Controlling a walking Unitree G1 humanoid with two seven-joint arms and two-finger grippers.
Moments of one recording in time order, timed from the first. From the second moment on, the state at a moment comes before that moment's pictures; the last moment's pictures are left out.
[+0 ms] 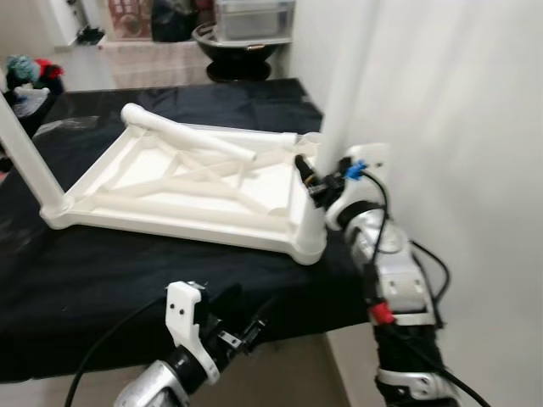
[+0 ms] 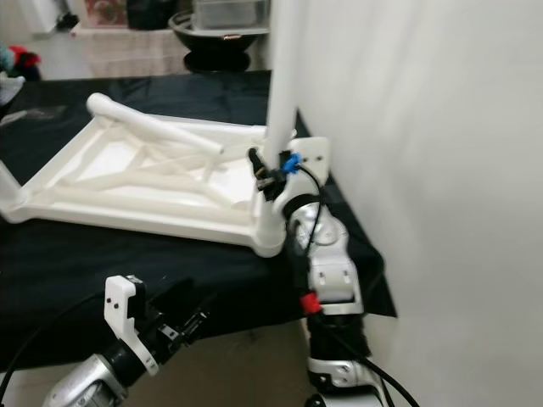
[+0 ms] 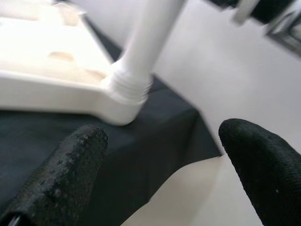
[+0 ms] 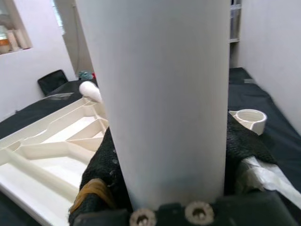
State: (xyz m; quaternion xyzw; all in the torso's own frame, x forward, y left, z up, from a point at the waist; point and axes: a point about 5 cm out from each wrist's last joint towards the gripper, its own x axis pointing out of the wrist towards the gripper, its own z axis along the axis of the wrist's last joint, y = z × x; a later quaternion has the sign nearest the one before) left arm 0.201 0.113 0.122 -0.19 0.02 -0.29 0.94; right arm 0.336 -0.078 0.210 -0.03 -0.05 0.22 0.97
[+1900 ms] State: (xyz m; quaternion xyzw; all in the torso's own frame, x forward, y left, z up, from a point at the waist) left arm 0.154 0.114 0.157 -0.20 0.01 -0.29 0.94; right arm 0.353 -0.187 0.310 -0.11 -0.12 0.63 0.76
